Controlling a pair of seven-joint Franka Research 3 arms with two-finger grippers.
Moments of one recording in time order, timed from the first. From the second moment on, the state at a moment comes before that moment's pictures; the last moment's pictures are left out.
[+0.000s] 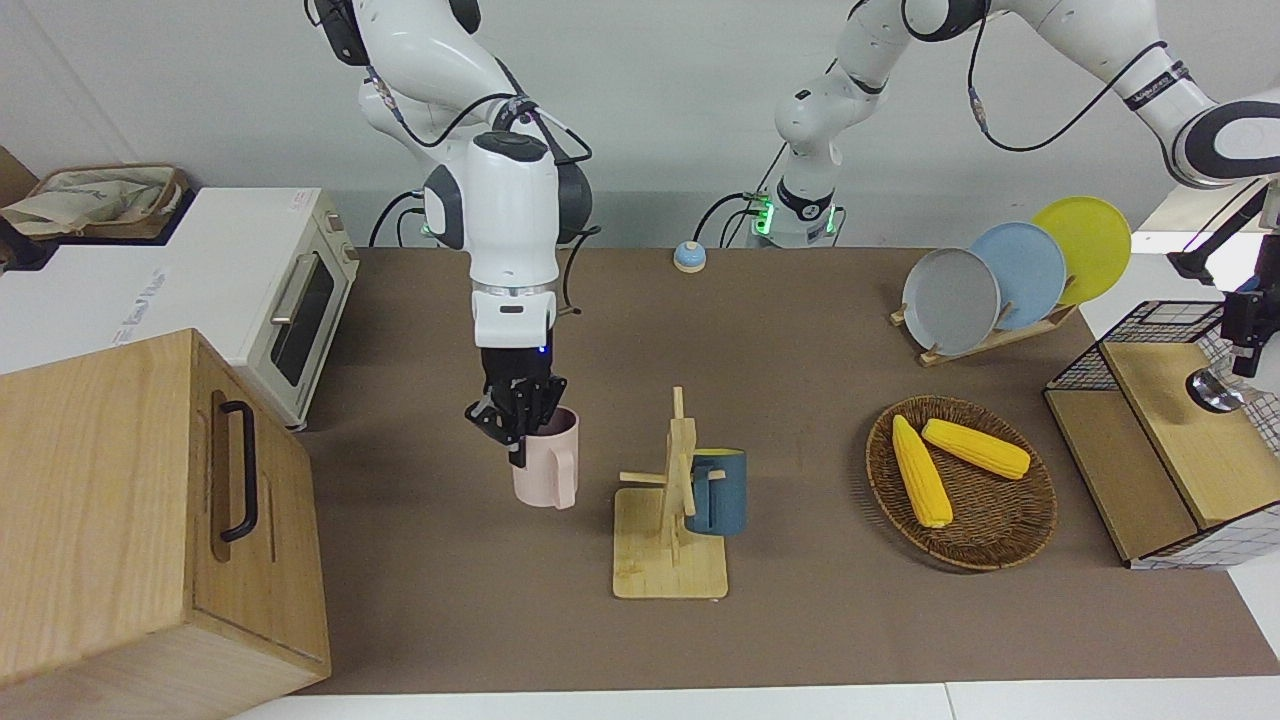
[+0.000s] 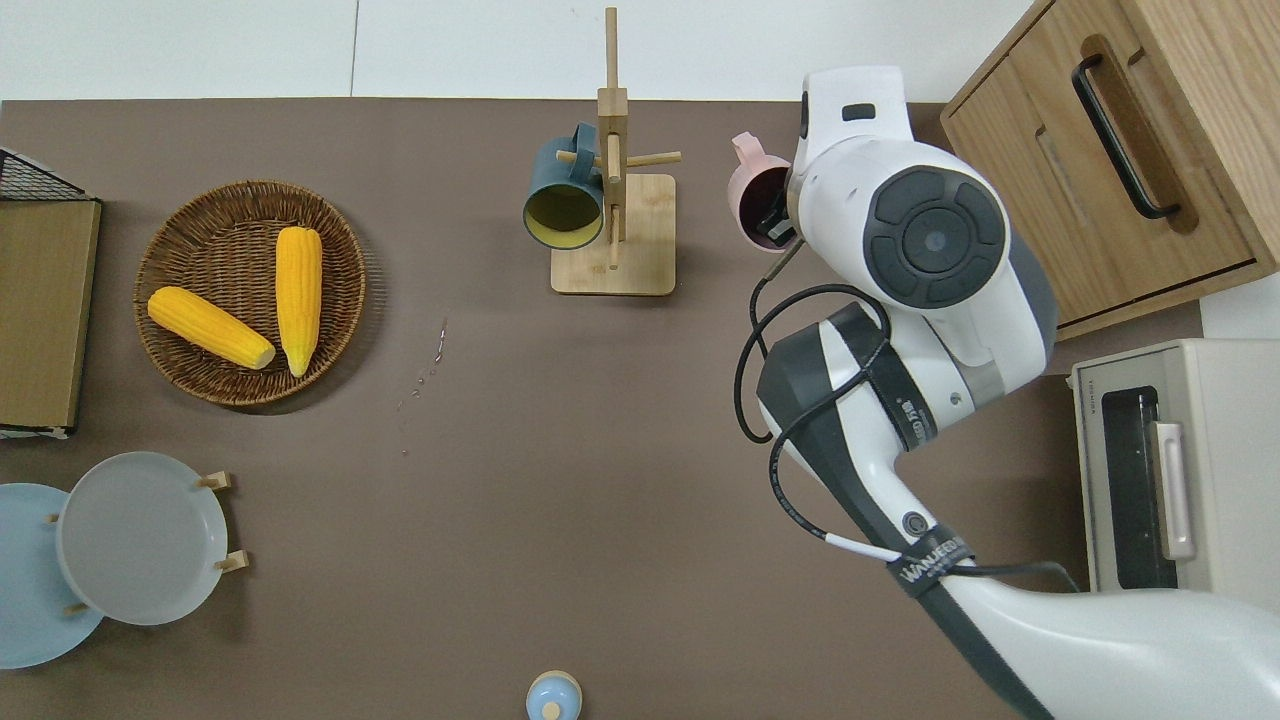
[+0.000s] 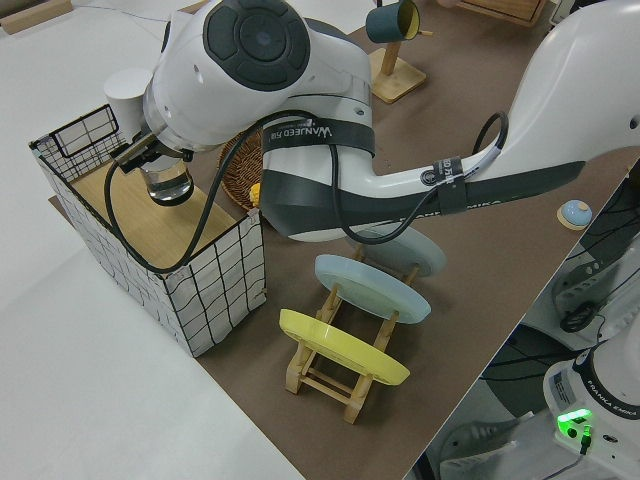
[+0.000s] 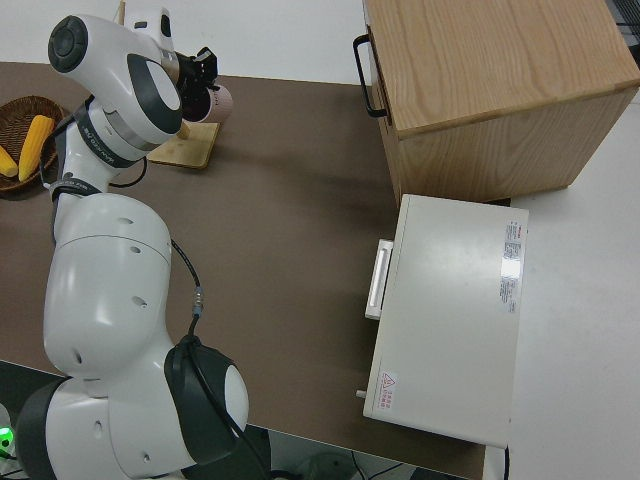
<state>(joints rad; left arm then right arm) 0.53 0.29 0.03 -1.55 -0.59 2.34 0.86 0.16 0.40 0.20 -1.46 -0.42 2.29 -0.31</state>
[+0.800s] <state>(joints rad) 0.53 0.17 0.01 -1.52 -0.44 2.16 0.63 0.05 0.29 0.20 -1.48 -0.19 1.95 -0.37</state>
